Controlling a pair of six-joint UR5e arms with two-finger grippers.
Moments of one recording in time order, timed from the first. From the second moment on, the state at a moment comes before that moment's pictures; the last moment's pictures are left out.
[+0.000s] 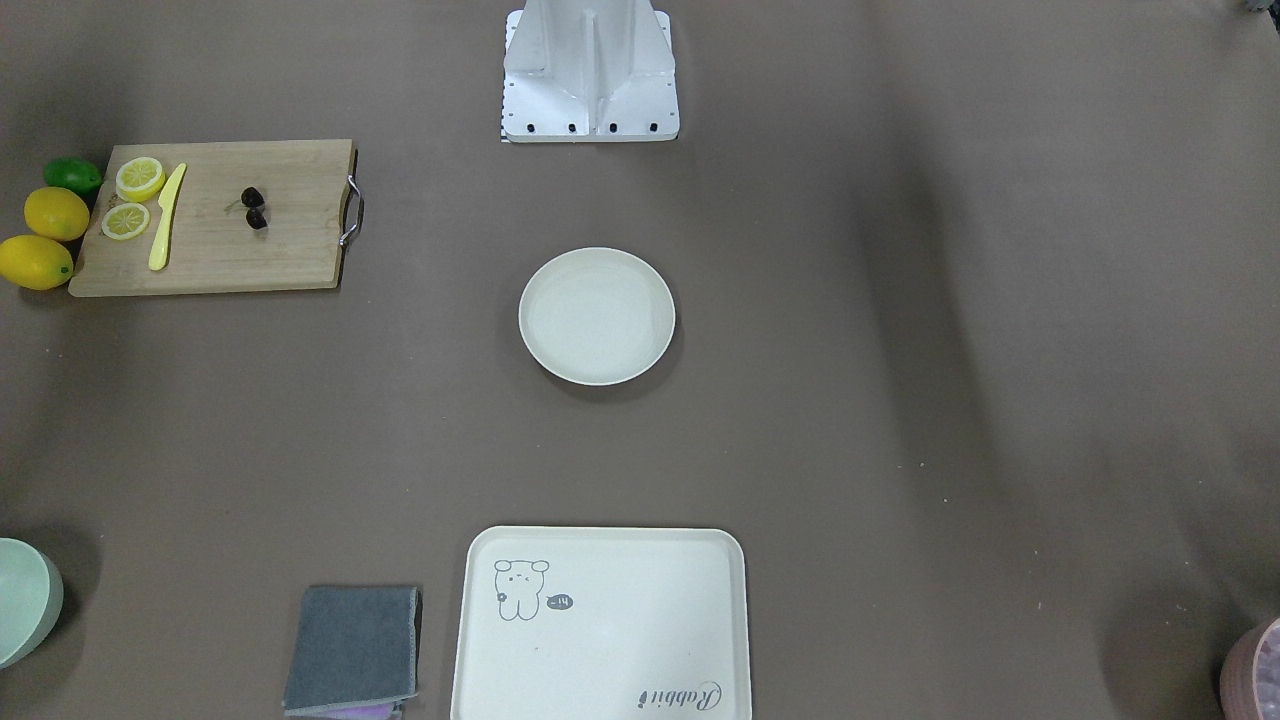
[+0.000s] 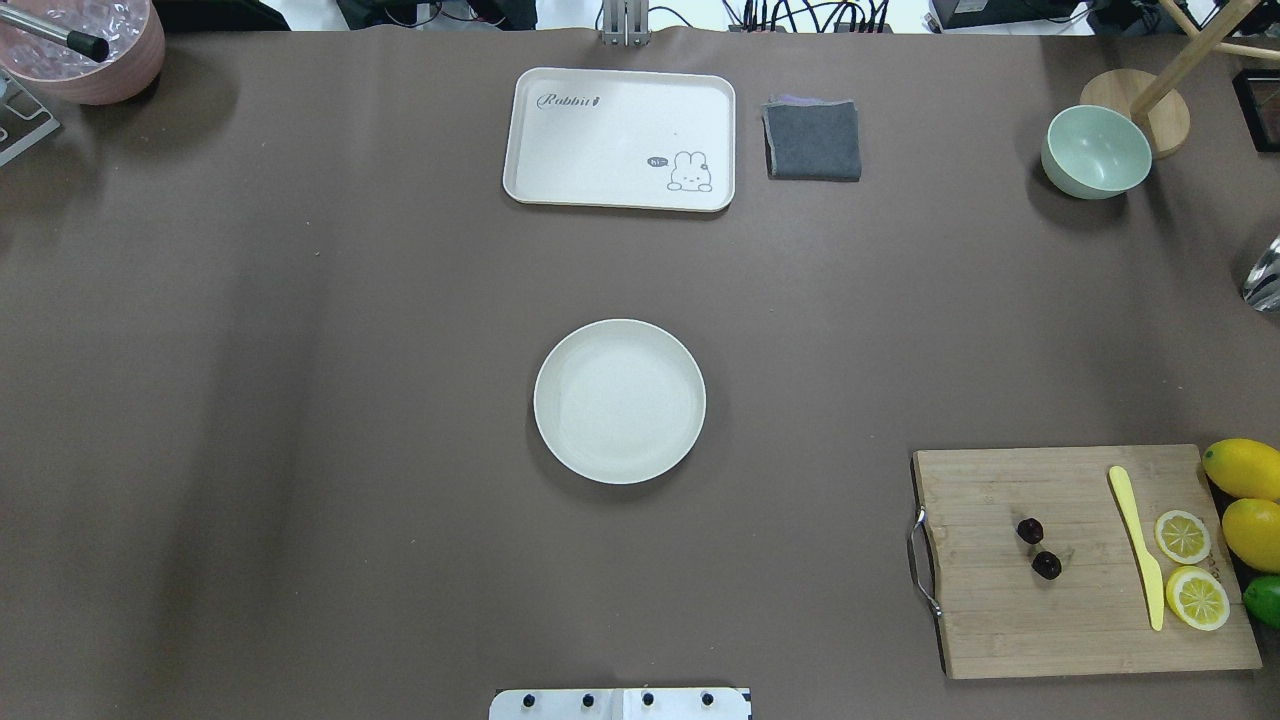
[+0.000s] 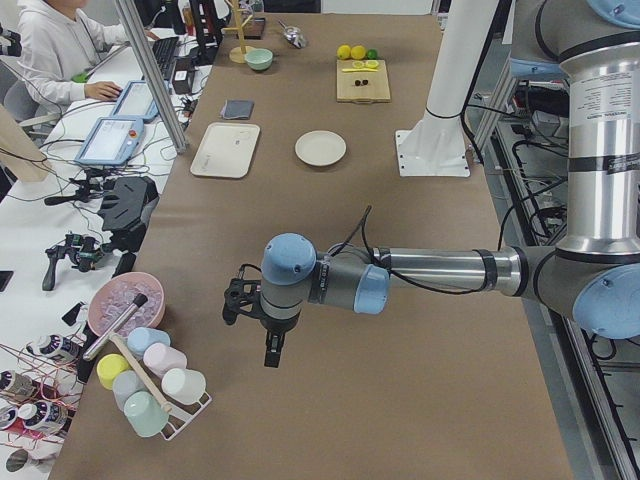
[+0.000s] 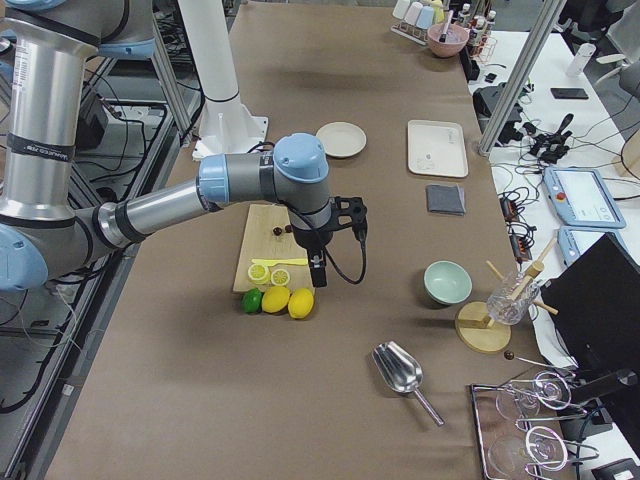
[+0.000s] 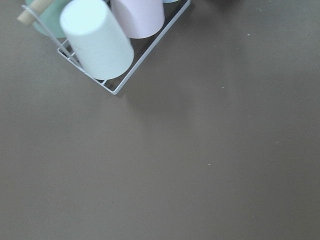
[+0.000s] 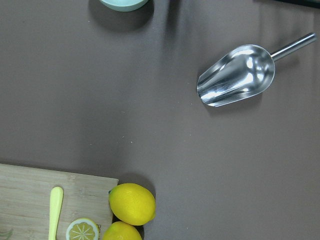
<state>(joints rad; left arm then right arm) -1.64 -1.48 -1.68 -1.74 -2.30 -0.05 1.62 -1.80 2.17 -1.84 2.31 -0.12</state>
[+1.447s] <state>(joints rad) -1.66 -1.48 -1.70 -1.72 -2.30 -0.04 0.87 -1.79 2.39 -1.63 2.06 0.86</state>
